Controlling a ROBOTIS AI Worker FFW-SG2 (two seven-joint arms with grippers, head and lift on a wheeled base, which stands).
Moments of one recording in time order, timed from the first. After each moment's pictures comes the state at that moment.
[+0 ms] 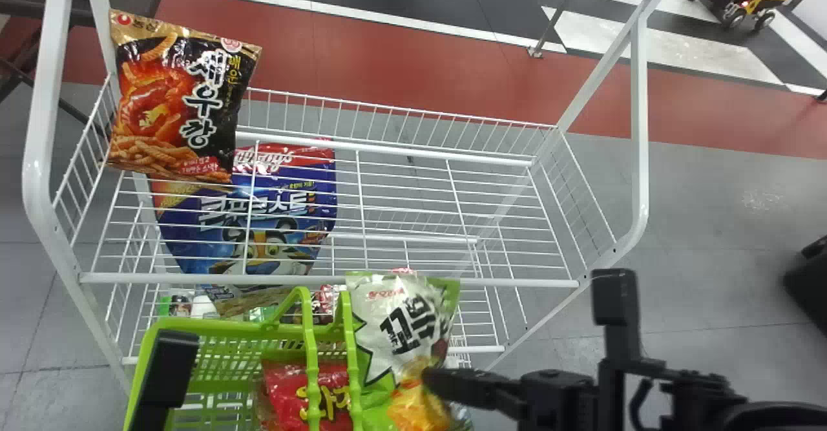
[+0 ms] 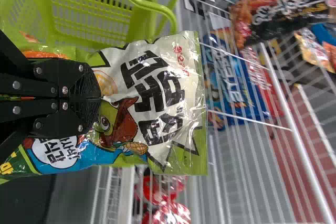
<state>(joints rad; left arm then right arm) 0.45 0.08 -0.25 -2.26 0.28 1.33 -0.96 0.56 -0.10 -0.38 -2.58 -0.38 1.56 0.60</state>
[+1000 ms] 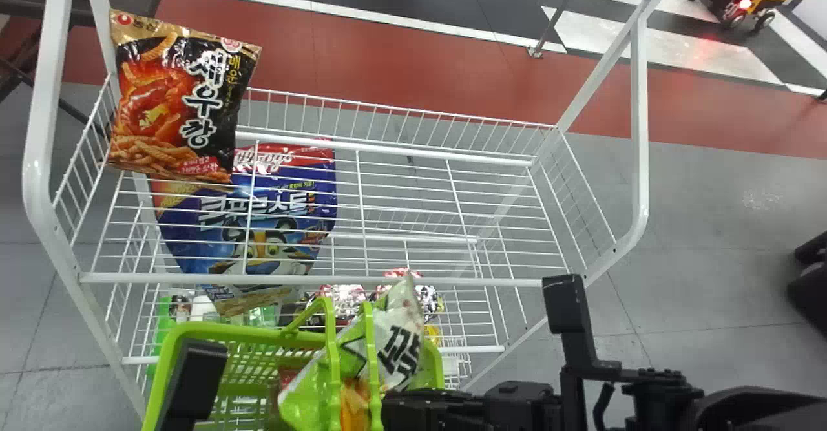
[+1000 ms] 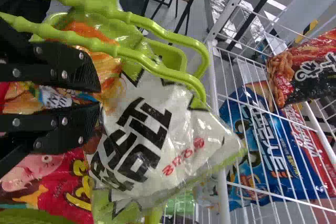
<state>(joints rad) 0.45 0.08 -0.30 -2.28 0.26 1.33 -0.94 0.55 -0.18 -0.34 -2.57 -0.54 1.56 0.60</state>
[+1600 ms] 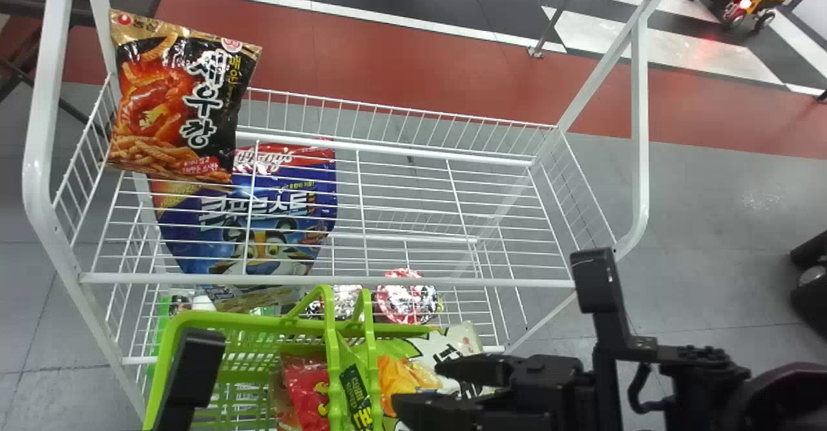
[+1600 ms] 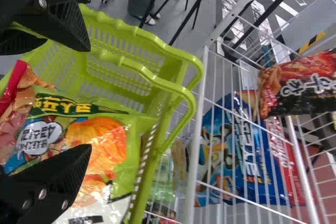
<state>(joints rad) 0.44 0.08 -0.29 -2.25 0.28 1.29 -0.95 0.54 -0.23 -0.39 -2.68 -0.53 1.56 0.63</state>
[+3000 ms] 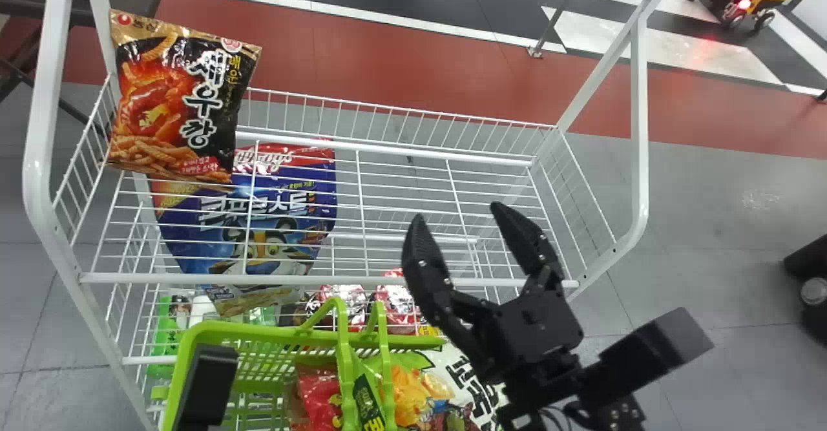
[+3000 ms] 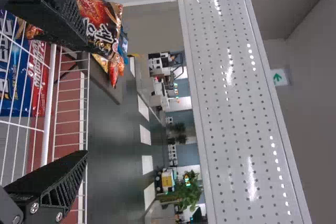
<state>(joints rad) 0.47 0.09 -0.32 -2.24 0.29 1.24 -0.94 0.84 0.00 0.00 -2.37 -0.13 -0.07 0.26</state>
